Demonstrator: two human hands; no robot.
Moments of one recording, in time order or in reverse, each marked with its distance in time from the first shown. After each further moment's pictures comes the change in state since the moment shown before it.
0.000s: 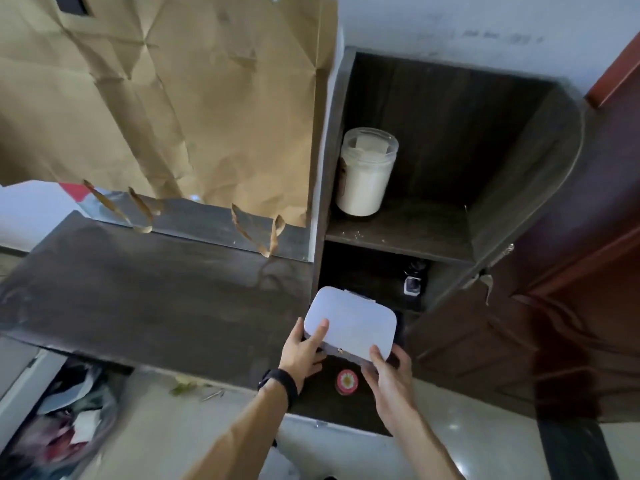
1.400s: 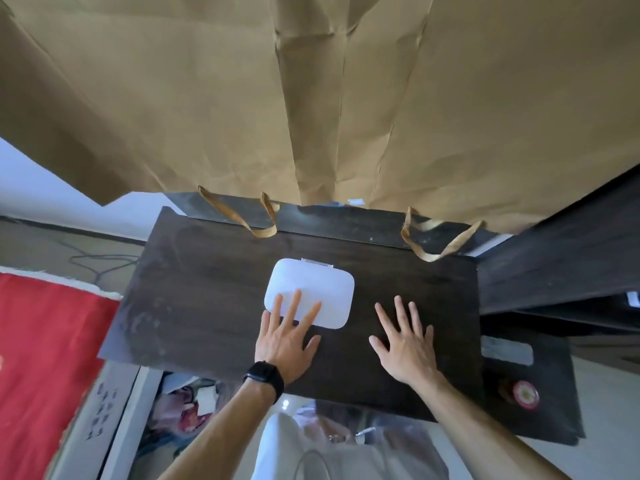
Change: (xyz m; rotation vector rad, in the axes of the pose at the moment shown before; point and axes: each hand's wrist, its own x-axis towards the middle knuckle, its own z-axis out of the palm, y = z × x) left_hand 0.130 0.073 -0.401 1.579 0.225 0.592; right_hand 0.047 0.161 0.310 -1.877 -0.273 -0.488
